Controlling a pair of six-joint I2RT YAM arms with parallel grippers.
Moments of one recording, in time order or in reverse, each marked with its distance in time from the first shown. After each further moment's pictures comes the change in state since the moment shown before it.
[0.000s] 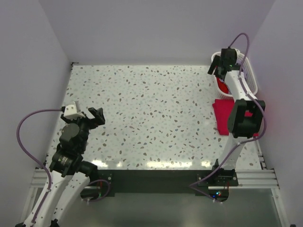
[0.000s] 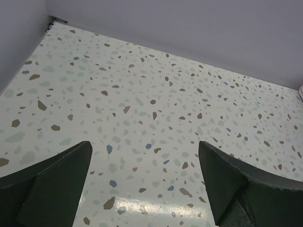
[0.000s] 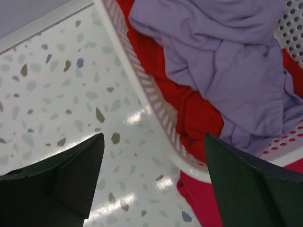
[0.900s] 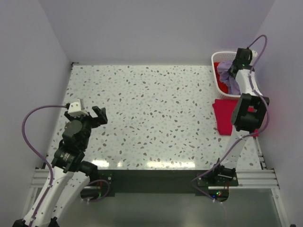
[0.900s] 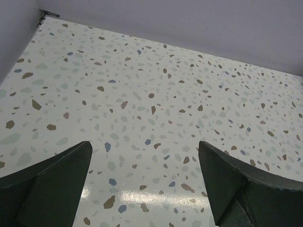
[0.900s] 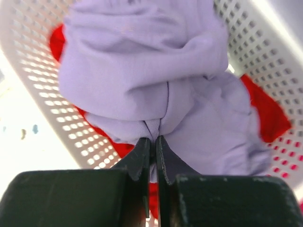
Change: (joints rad) left arm -0.004 0.061 0.000 0.022 0.031 0.025; right arm -0.180 0.233 0.156 0.082 0.000 0.071
